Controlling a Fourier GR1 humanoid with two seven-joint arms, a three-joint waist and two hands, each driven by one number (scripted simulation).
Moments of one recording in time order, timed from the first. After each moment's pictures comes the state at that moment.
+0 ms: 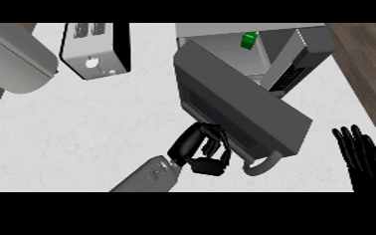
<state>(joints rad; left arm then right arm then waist) -0.51 0.01 -0.83 -0.89 0.20 0.26 -0.47 0.29 -0.23 -0.14 -1.64 -0.14 0.40 -0.67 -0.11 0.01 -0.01</state>
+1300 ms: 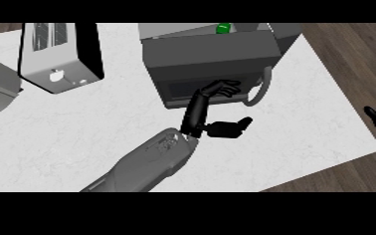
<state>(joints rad) -0.77 0.00 -0.88 -0.86 0.69 0.67 -0.49 0.19 -0.41 -0.21 -1.87 -0.25 0.49 -0.49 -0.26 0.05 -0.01</state>
